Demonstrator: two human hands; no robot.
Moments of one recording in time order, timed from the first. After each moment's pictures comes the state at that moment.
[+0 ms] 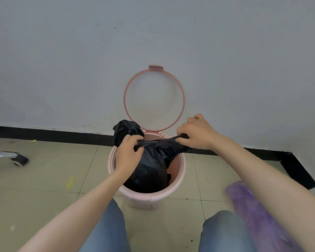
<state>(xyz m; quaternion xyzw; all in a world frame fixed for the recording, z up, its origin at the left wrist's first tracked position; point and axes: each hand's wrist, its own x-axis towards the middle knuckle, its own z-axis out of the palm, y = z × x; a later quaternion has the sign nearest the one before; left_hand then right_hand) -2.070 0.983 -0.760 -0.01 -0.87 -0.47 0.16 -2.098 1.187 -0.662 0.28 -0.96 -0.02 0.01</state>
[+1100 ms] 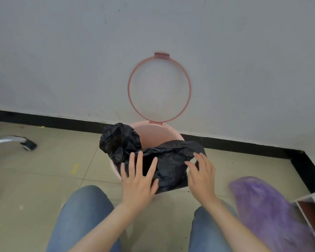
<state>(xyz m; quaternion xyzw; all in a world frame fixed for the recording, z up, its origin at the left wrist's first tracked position) -1.986 1.008 -0.820 -0.06 -0.99 -0.07 0.07 -2.024 1.212 -0.846 0.10 -0.95 0.12 0.28</state>
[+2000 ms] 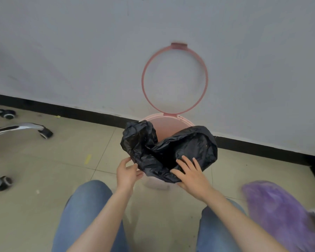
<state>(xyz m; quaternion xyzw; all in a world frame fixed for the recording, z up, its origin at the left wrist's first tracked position) -2.011 0.962 -0.824 0.36 -0.60 -0.71 -0.03 -2.035 1.172 -0.851 0.30 -0.95 -0.09 0.01</state>
